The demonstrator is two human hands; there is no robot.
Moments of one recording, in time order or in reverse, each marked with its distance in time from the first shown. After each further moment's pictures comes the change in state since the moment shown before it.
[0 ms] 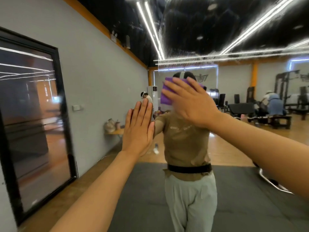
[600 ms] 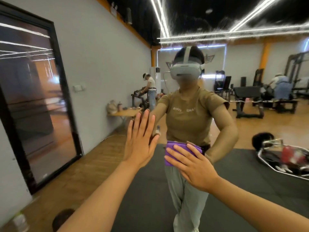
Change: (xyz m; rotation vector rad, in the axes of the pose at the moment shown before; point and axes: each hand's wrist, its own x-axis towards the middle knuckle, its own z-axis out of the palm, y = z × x) left_hand -0.099 0.013 0.025 0.056 -0.163 -0.012; right_hand -0.198 -0.145 0.065 -0.008 -0.149 -0.163
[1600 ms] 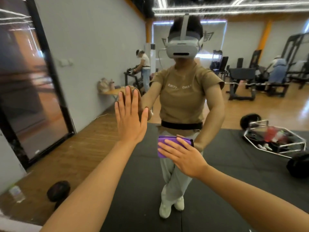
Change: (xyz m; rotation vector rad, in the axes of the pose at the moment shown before) left_hand -0.012 0.046 0.011 -0.188 0.031 -0.341; right_hand -0.069 -0.027 0.021 0.002 -0.144 -0.087
